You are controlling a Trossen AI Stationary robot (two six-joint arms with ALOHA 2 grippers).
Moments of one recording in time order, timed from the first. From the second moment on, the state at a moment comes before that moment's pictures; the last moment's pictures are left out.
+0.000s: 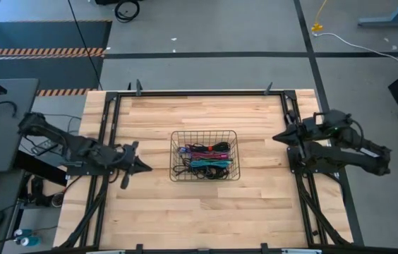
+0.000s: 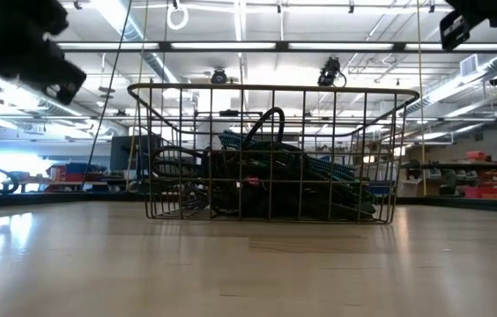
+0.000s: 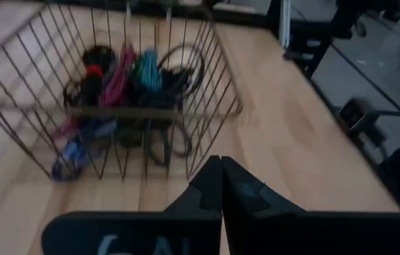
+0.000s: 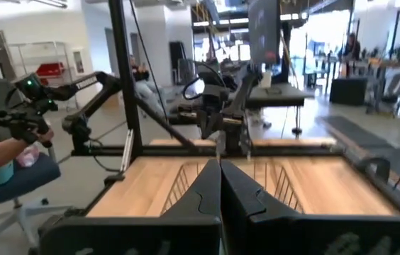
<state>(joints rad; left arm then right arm) -0.42 0.50 0.31 -0.17 -0.26 -0.27 -0.30 0.11 0.47 -0.30 -0.44 0.07</state>
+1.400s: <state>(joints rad) 0.21 0.50 0.05 0.16 0.15 0.16 -0.01 0.09 0.05 -0.07 -0.12 -0.07</state>
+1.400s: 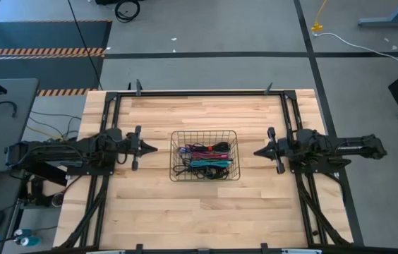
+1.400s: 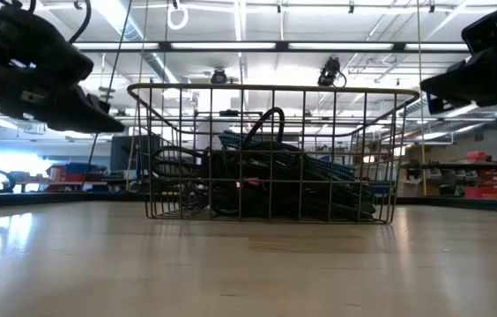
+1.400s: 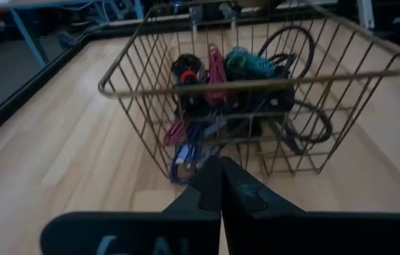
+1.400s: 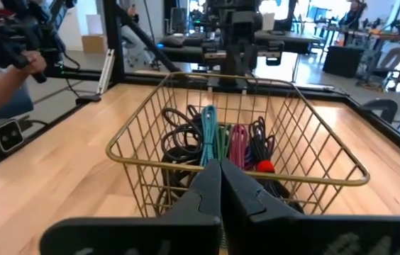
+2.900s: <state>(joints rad) 0.21 0.37 0.01 0.24 0.21 0.13 0.02 0.09 0.05 0.08 -0.08 0.03</state>
